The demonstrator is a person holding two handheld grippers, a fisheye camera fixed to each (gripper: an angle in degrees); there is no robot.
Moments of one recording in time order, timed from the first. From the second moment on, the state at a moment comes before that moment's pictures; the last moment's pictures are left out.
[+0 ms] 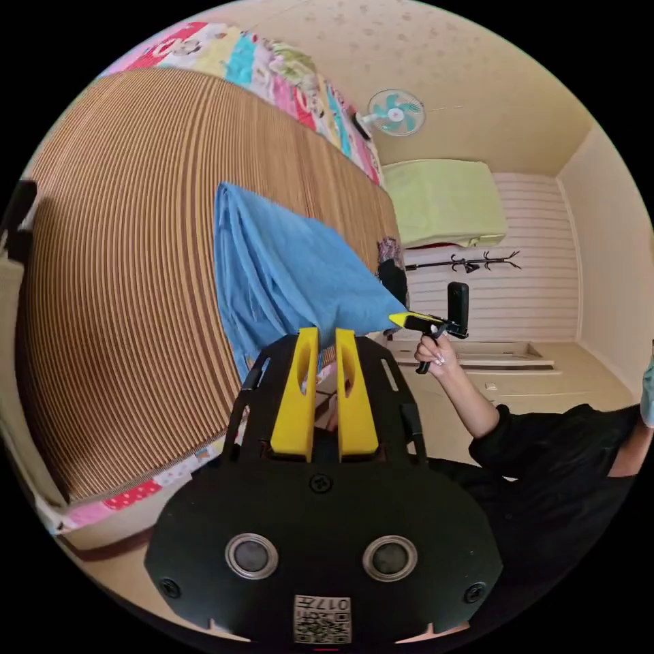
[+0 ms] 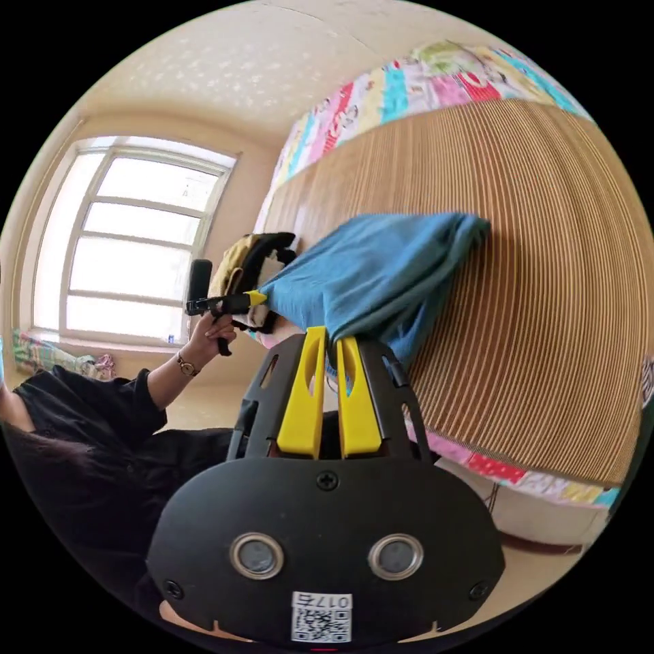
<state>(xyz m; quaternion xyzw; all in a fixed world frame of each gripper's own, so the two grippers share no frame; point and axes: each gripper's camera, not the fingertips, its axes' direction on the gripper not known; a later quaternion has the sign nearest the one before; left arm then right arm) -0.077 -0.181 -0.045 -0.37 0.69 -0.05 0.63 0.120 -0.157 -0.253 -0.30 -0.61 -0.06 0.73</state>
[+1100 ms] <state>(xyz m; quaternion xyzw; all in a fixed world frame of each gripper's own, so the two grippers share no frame) 0.146 -0.208 -0.001 -0.43 0.77 0.01 0.48 0.281 -0.181 -0.219 -0.30 -0.69 -0.10 0.65</state>
